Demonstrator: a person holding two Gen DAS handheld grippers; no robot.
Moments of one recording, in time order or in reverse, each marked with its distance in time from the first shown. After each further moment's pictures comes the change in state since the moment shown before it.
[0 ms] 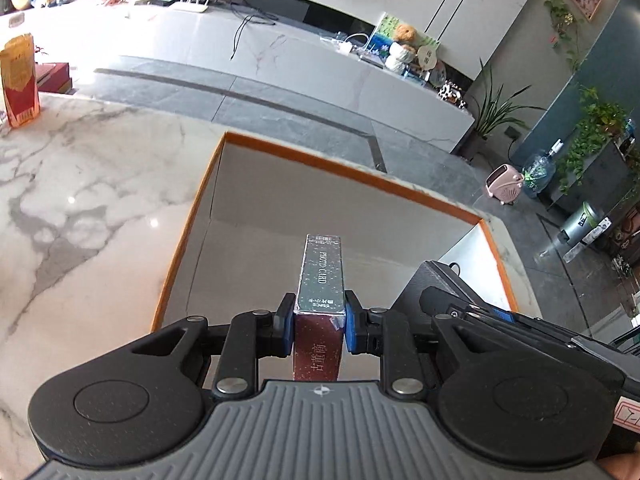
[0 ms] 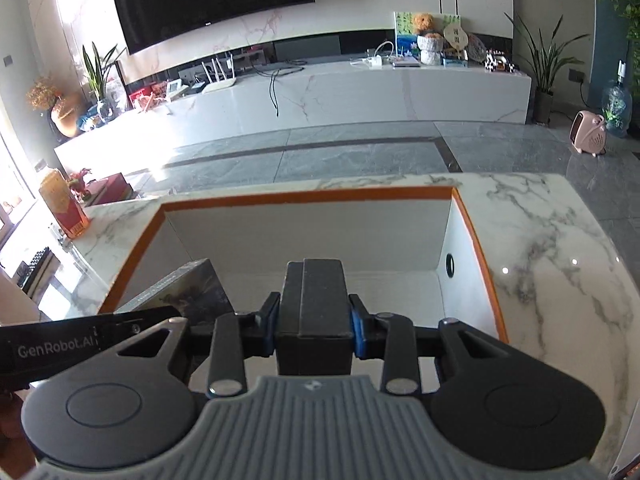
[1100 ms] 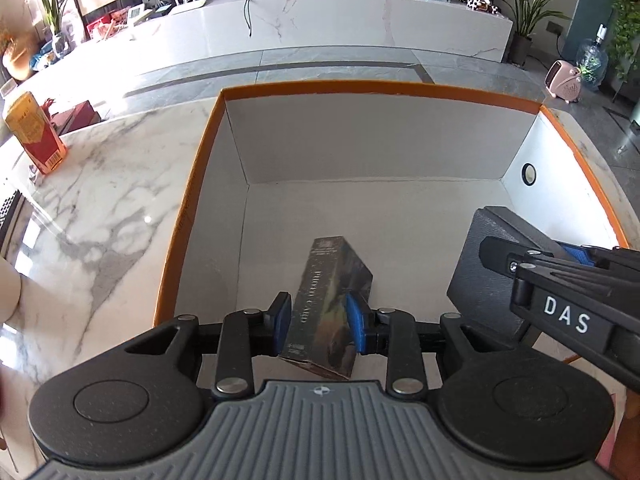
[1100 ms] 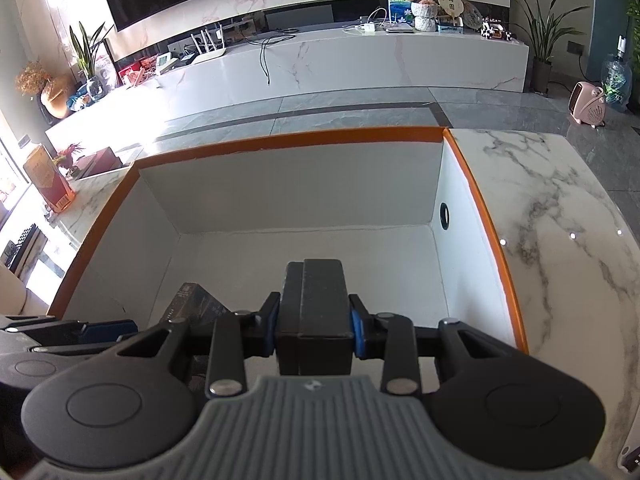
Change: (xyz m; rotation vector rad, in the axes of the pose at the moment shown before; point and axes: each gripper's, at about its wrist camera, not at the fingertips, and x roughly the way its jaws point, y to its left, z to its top) left arm 0.015 -0.040 -0.016 0.262 0.130 0.290; right arm 0.021 -0.012 -0.017 0.015 0.083 -0.008
